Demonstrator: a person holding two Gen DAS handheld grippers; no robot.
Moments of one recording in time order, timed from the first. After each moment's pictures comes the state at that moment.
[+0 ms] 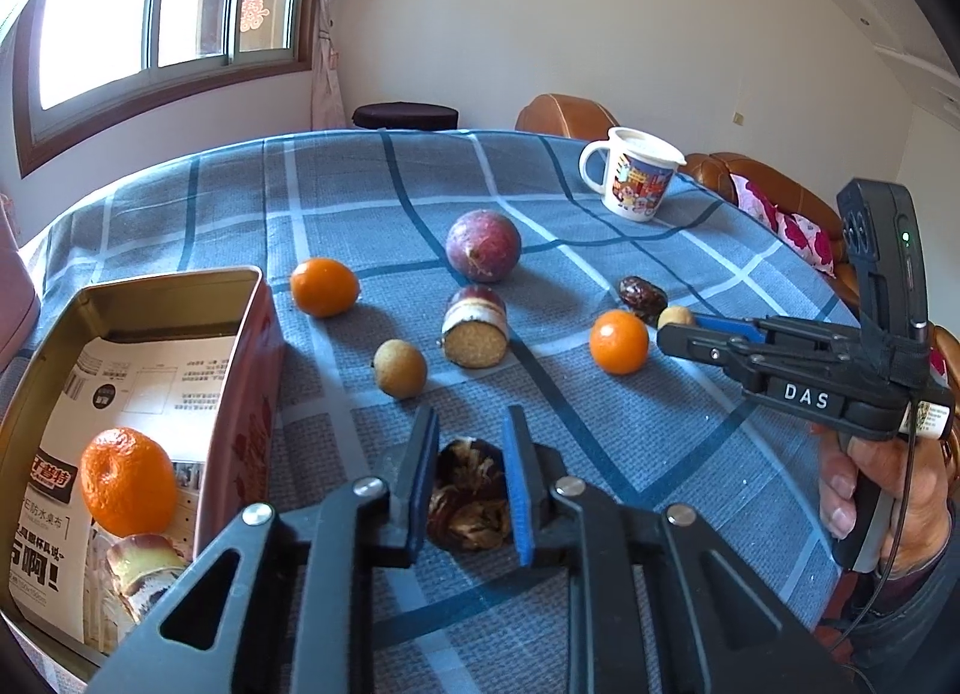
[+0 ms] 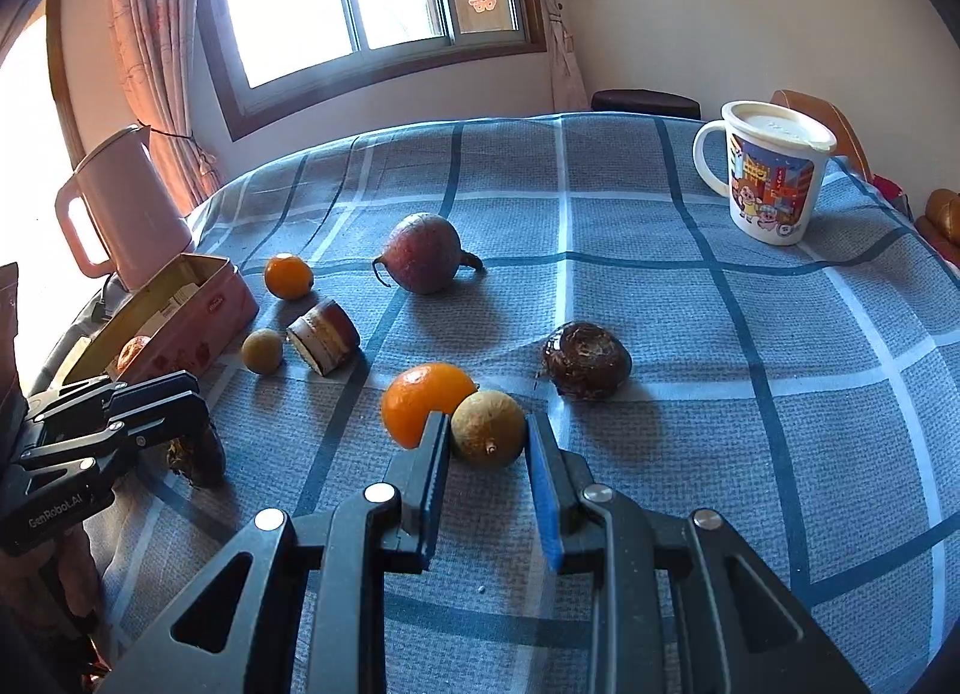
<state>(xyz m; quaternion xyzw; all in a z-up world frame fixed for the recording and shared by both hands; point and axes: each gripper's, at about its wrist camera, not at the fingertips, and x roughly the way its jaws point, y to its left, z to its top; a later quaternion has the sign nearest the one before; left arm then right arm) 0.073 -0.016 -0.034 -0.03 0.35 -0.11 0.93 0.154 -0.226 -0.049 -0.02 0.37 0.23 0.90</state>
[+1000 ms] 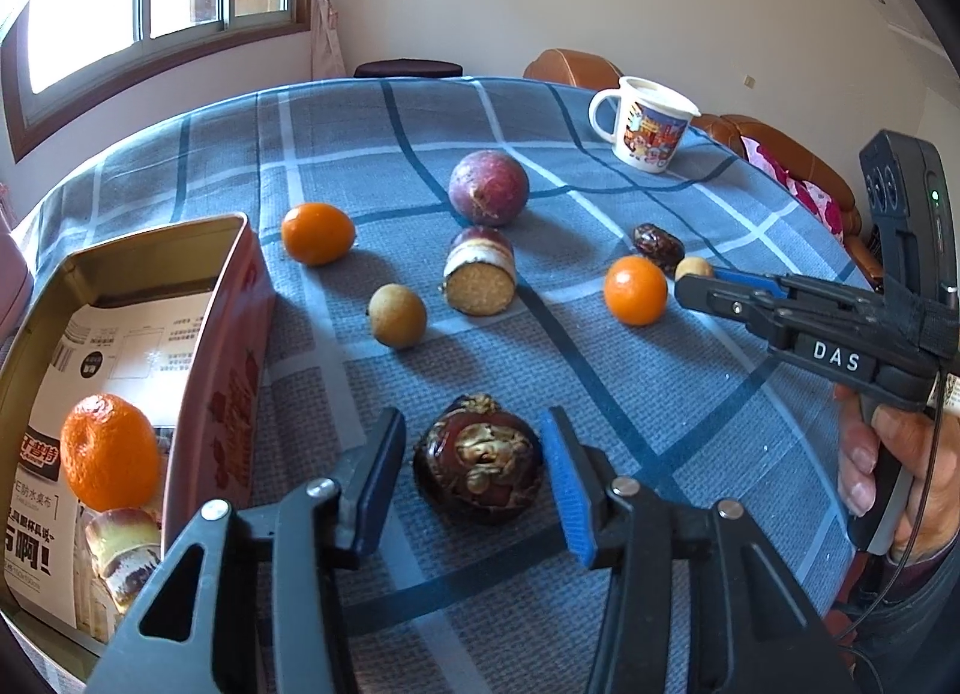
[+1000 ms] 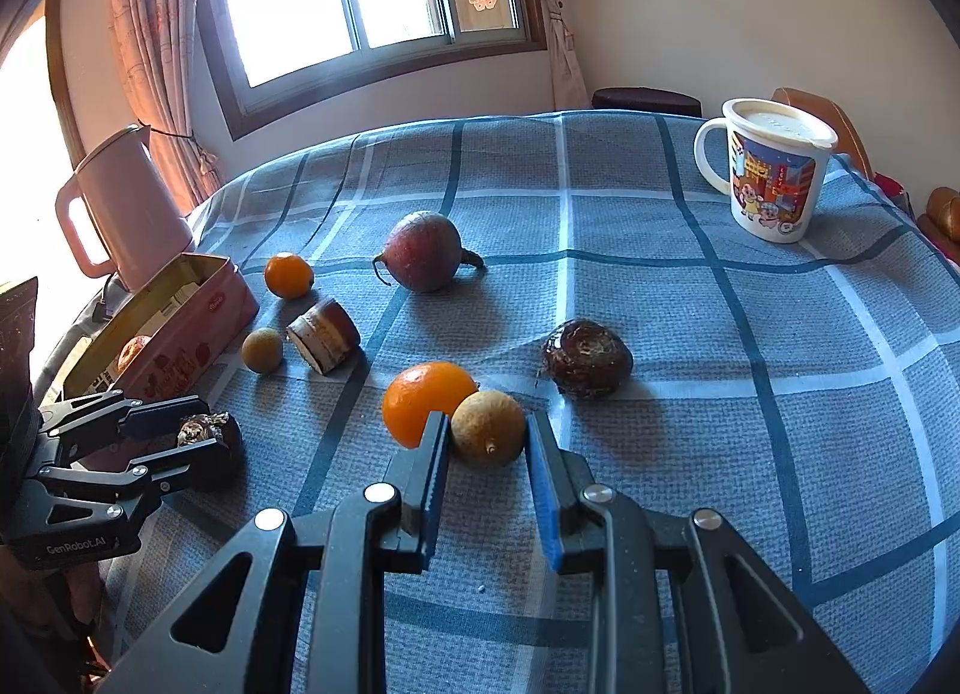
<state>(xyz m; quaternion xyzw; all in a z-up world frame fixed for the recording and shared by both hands) 0.079 -0.025 -0.050 -0.02 0.41 -0.11 0.91 0.157 -0.226 -0.051 -0.01 0.38 0.23 0.90</state>
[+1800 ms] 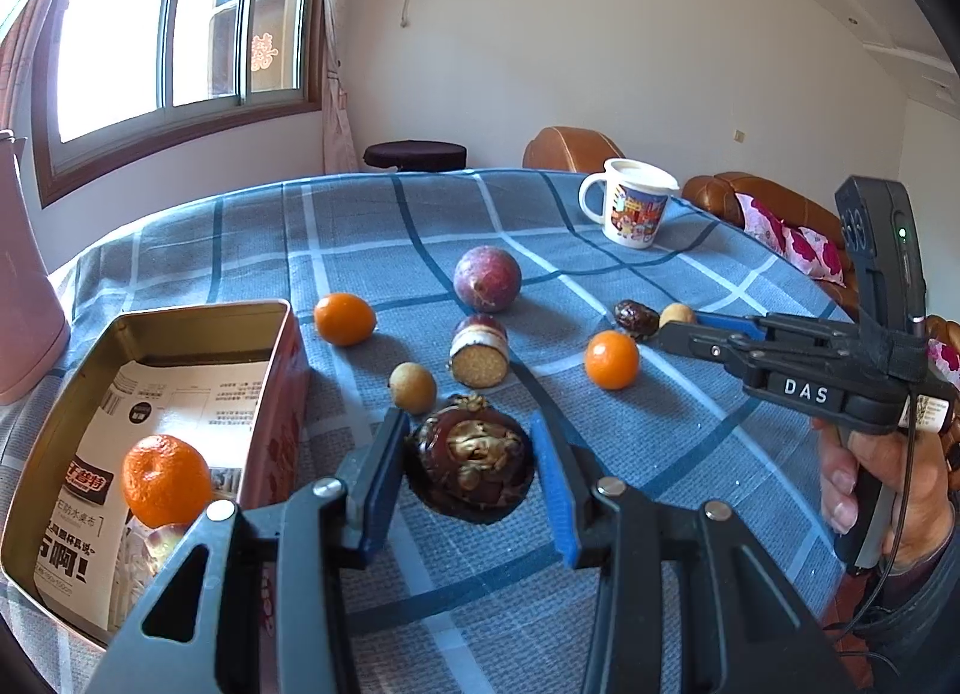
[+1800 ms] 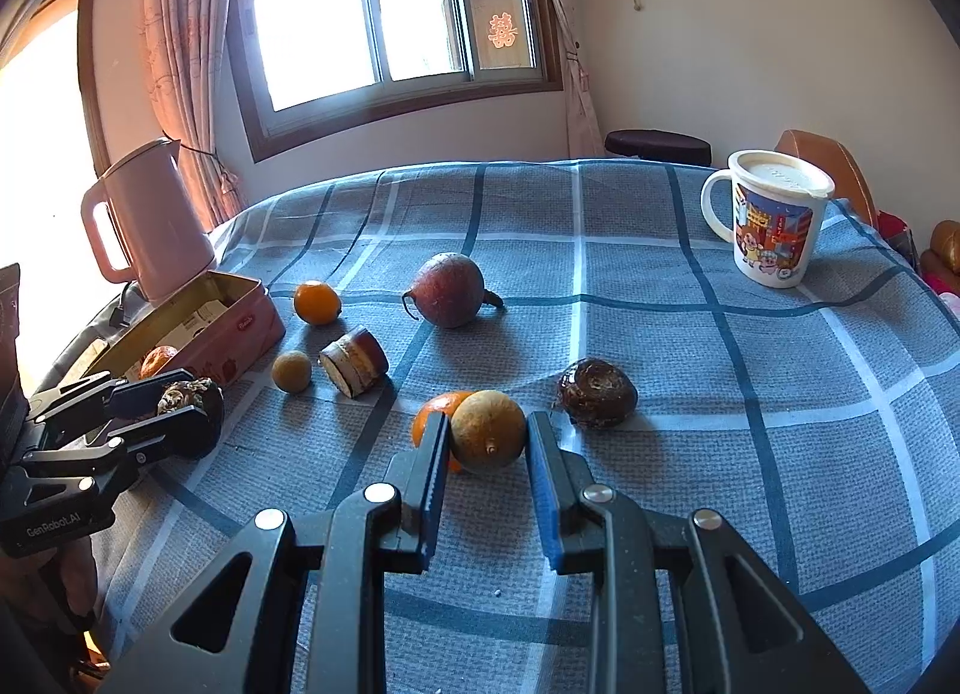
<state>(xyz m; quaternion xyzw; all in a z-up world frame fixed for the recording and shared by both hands) 0.047 -0.016 -0.022 -0.02 0.30 -0.09 0.95 0.139 -0.226 -0.037 -0.02 0.32 0.24 0.91</state>
